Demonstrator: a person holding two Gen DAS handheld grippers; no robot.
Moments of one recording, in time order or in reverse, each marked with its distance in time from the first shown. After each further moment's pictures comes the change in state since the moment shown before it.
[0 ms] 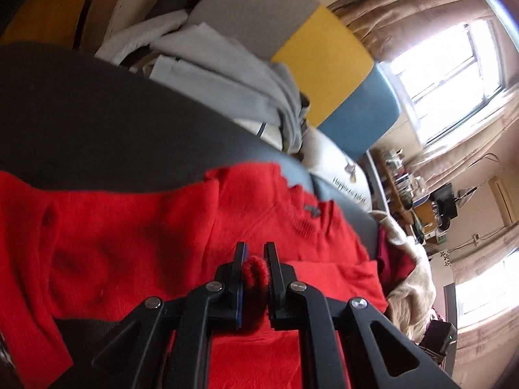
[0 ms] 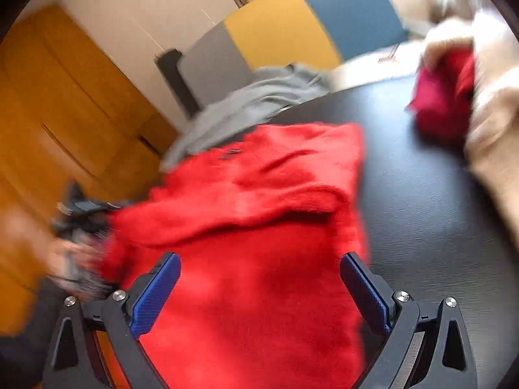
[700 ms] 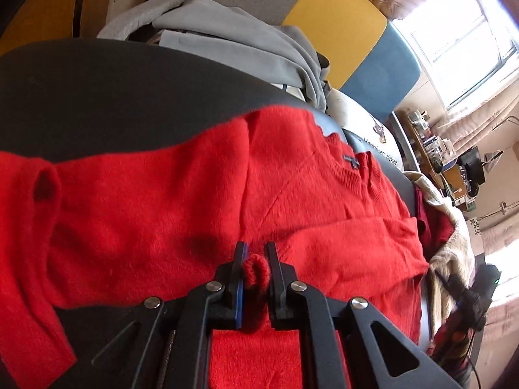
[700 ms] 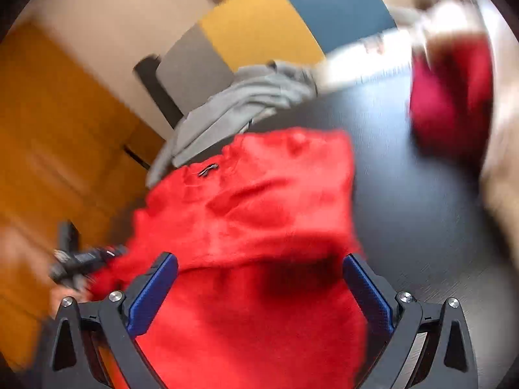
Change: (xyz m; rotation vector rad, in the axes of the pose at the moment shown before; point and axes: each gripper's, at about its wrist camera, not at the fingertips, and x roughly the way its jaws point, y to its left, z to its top) left arm 0.039 0.009 -0.032 0.071 0.140 0.141; right arm 0.014 -0.006 0.030 -0.066 -0.041 -0.197
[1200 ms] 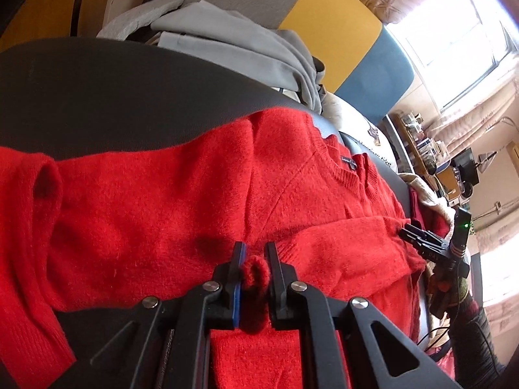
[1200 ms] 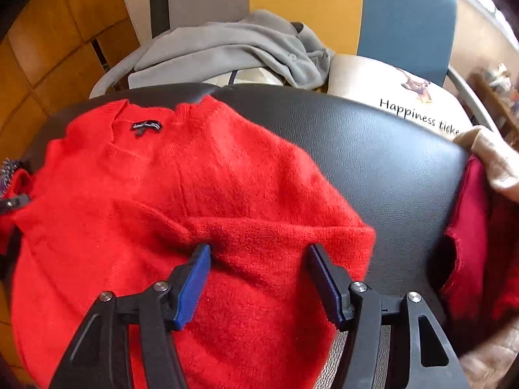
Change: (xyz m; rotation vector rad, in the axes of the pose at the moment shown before) left arm -0.006 0.004 -0.003 0.030 -0.033 -0.021; right arm 0.121 0.006 0.060 -0.380 0.270 -0.266
